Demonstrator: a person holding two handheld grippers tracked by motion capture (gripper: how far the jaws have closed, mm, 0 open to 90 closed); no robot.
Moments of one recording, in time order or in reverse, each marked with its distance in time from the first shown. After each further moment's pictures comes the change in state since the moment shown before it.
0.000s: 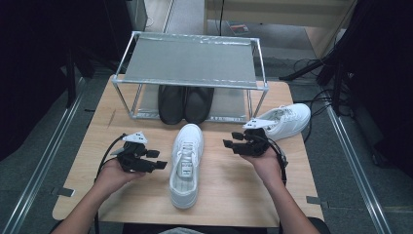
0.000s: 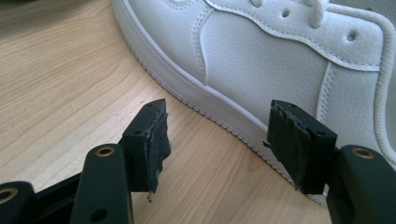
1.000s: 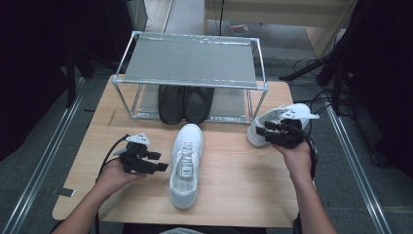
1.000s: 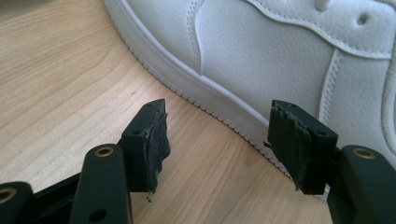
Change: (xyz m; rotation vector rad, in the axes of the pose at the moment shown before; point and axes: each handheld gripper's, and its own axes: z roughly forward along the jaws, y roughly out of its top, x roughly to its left) left arm 0.000 -0.003 0.004 0.035 -0.014 -0.008; right arm -0.058 0.003 -0.068 -0.088 -0.165 0.100
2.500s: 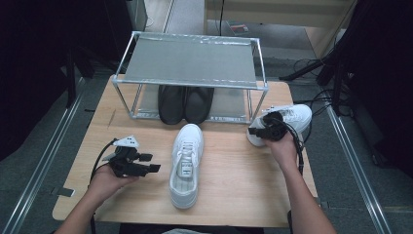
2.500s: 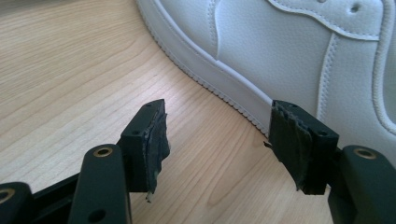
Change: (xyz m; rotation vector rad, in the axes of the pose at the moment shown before) left arm 0.002 -0.018 -0.019 -0.062 0.049 -0.047; right arm -0.015 0.003 0.064 0.261 -0.002 -0.022
